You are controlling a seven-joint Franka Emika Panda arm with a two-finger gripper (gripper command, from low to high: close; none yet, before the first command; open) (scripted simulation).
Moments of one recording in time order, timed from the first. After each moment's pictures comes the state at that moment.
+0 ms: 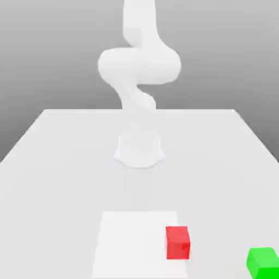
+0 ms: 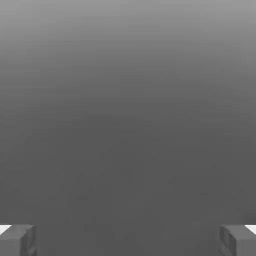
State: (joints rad) arm 0.00 -0.71 0.02 -2.33 -0.01 2.34 0.82
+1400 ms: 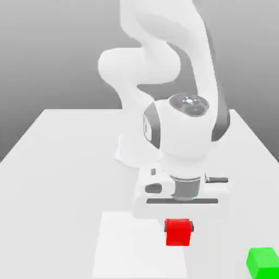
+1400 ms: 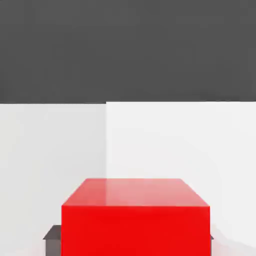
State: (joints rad) arm 0.06 0.15 0.16 -2.56 -0.06 2.71 1.01
